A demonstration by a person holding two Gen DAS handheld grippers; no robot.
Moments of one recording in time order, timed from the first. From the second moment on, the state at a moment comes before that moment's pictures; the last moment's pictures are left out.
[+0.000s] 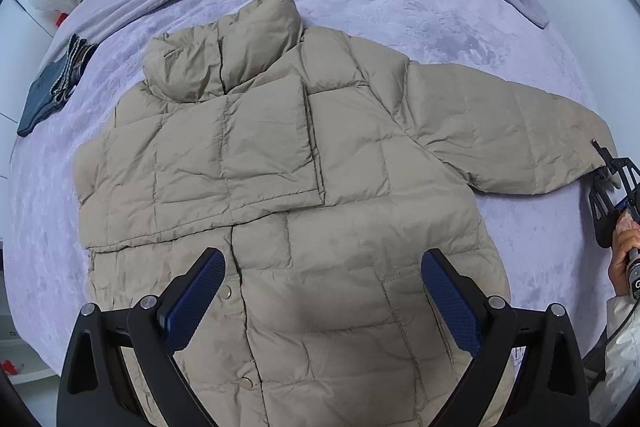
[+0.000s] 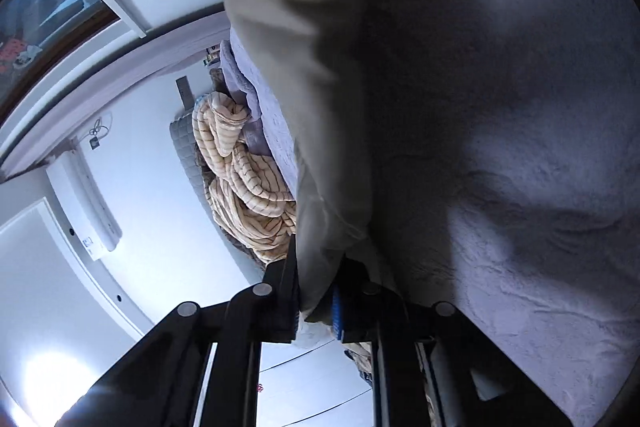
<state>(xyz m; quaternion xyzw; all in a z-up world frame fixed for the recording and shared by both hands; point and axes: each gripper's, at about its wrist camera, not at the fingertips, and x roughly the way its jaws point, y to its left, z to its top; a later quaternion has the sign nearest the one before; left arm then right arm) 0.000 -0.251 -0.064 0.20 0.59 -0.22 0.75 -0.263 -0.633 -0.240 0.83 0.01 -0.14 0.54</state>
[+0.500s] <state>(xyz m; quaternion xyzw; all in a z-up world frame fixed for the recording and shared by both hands) 0.061 -0.150 -0.062 0.13 0.57 -0.19 0.79 -0.110 -0.567 -0.092 0.67 0.11 0.02 0.73</state>
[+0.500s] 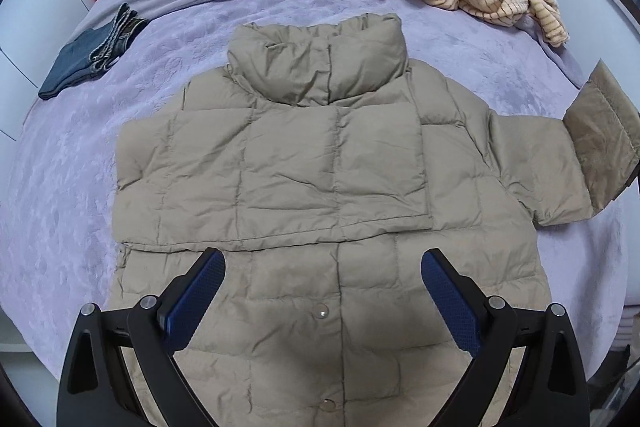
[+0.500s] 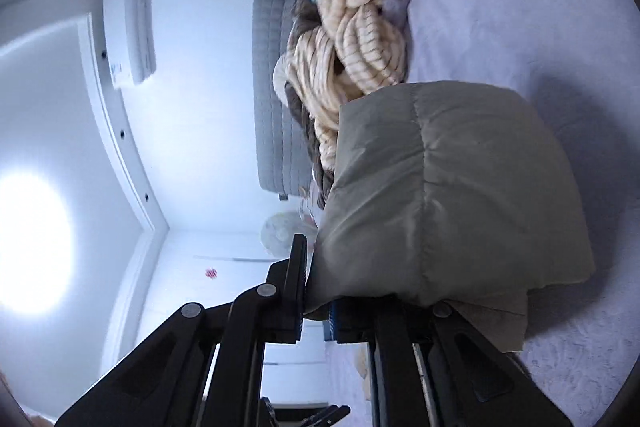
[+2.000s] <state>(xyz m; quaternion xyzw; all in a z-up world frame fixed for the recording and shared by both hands) 0.157 -0.018 -0.112 -0.02 0.55 -0.22 0.81 0.060 -0.358 -0.124 0.45 0.42 -0.08 0.79</state>
